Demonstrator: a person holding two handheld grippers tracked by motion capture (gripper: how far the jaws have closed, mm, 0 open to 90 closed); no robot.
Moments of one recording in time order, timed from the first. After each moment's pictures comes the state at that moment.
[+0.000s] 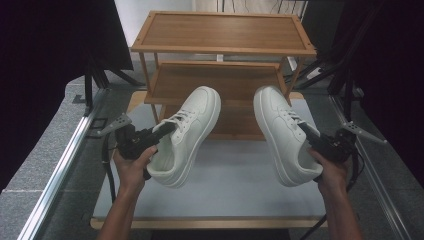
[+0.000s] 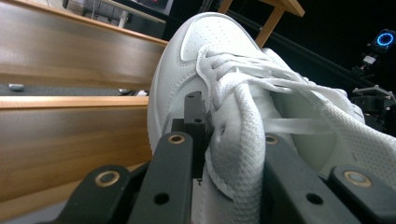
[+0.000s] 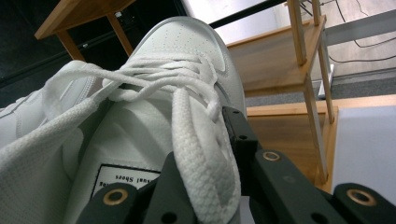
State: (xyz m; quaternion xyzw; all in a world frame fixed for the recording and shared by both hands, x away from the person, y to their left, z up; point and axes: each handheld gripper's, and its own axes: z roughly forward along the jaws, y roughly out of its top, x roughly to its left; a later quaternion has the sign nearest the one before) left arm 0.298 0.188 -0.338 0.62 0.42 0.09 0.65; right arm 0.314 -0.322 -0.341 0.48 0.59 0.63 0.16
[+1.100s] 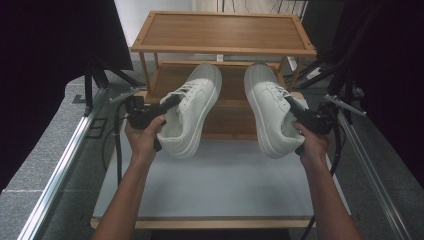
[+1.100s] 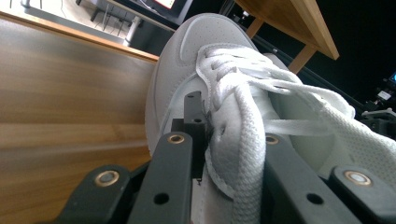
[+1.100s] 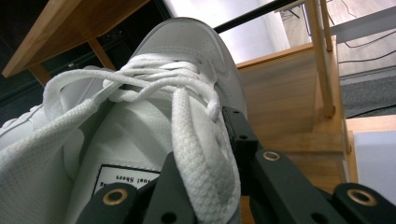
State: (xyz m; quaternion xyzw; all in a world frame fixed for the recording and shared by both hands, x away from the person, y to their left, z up) left arm 0.369 0.176 -0.319 0.59 0.46 0.08 0.66; right arm 0.373 -0.285 -0.316 0.51 0.57 0.63 0.16
